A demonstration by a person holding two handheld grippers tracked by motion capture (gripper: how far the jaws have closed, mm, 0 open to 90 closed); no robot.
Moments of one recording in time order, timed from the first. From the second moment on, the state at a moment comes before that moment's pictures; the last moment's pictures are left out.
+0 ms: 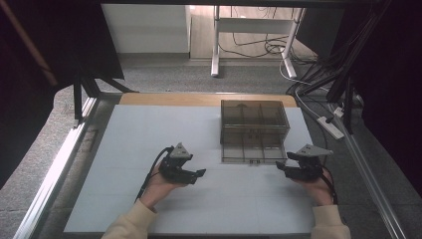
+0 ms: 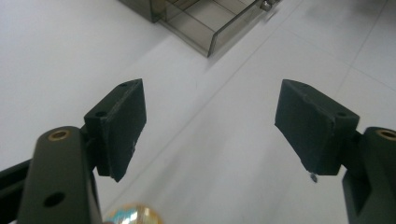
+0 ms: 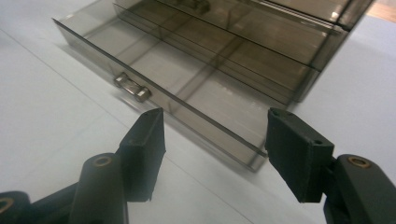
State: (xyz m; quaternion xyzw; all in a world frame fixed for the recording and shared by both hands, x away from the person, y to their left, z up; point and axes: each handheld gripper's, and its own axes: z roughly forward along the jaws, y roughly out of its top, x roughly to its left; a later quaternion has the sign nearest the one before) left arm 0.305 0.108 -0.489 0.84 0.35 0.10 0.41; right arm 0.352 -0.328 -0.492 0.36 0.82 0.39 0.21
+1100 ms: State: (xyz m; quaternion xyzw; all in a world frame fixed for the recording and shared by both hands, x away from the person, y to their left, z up) left arm 0.239 0.209 -0.514 0.81 0.41 0.12 0.40; right arm 0.347 -0.272 -0.484 0.30 0.85 0.40 0.18
